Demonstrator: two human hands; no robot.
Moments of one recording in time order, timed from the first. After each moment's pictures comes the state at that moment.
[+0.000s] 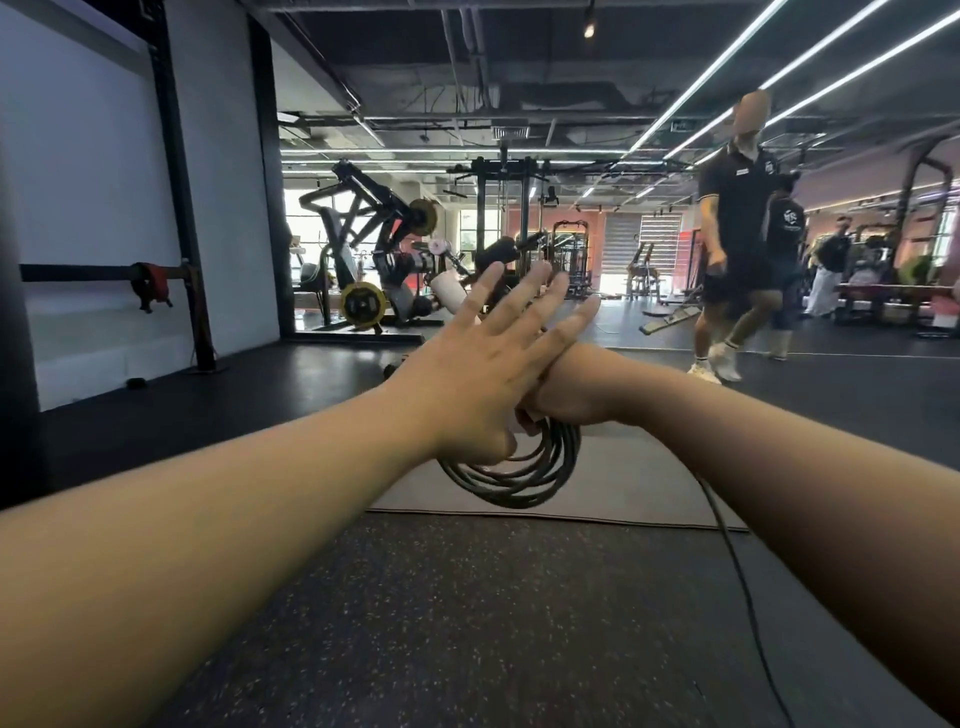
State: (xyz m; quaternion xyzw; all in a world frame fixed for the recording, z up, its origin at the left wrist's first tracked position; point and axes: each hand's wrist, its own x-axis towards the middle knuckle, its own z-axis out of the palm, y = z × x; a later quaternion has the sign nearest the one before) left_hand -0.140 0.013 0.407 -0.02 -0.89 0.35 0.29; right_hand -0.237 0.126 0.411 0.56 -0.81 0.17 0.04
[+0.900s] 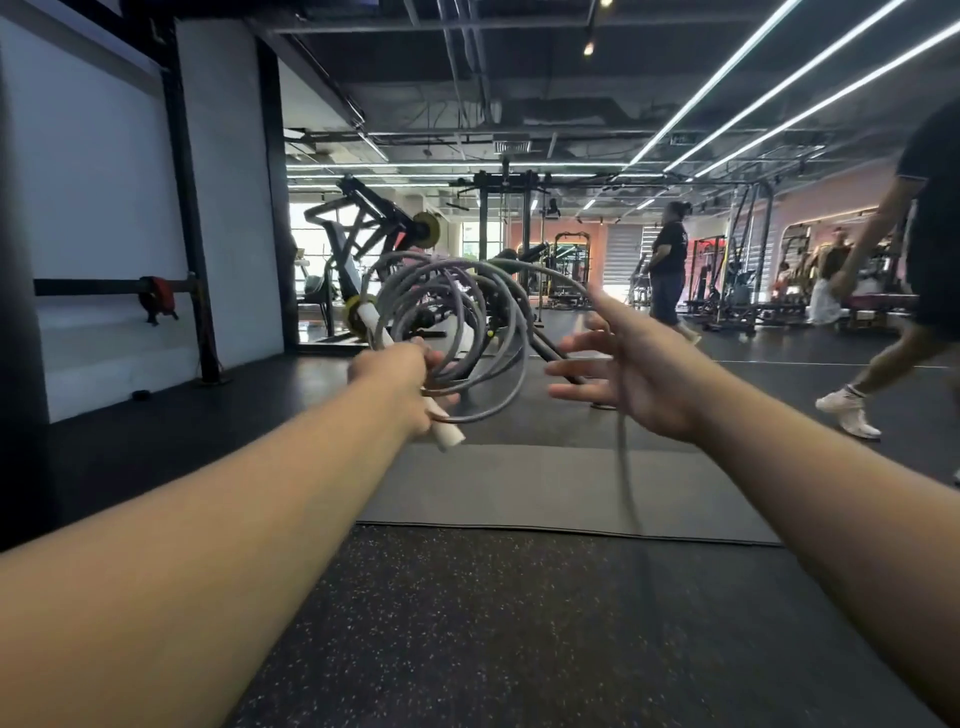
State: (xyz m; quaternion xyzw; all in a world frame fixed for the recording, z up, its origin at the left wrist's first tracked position) left_hand -0.152 -0.026 0.406 0.28 -0.47 -0.74 0.38; right_hand -0.270 0.153 0.417 0.36 -0.55 0.71 -0.24
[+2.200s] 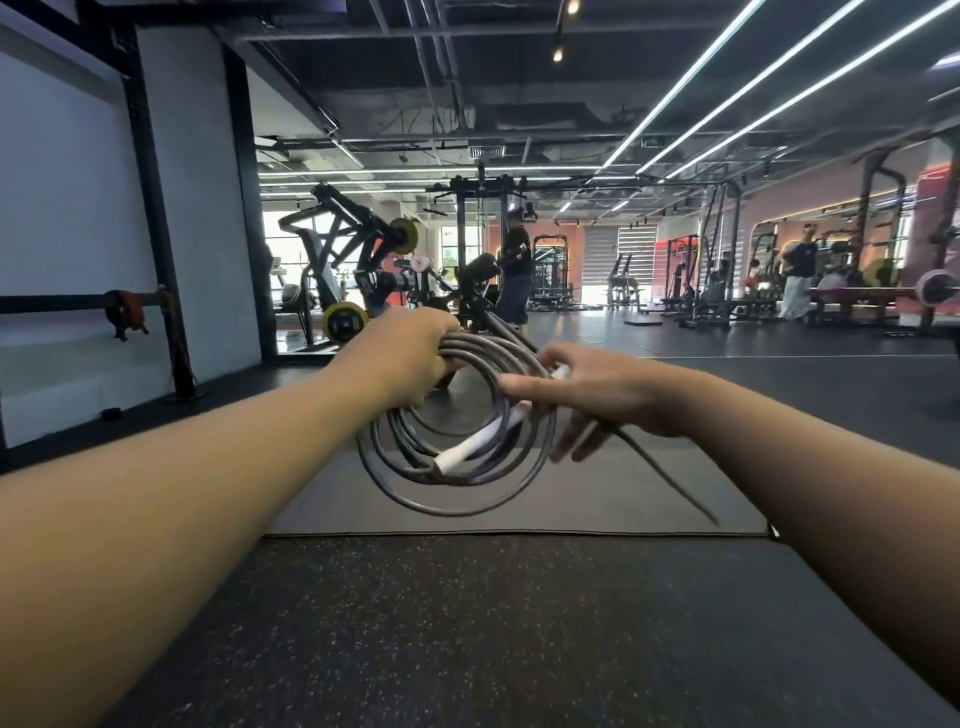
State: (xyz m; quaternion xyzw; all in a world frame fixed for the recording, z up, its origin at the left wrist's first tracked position) left_hand -0.143 -0.012 0.440 0.11 -0.95 0.00 0.30; right_hand -0.265 0.165 0.420 0.46 -0.80 0.36 -0.14
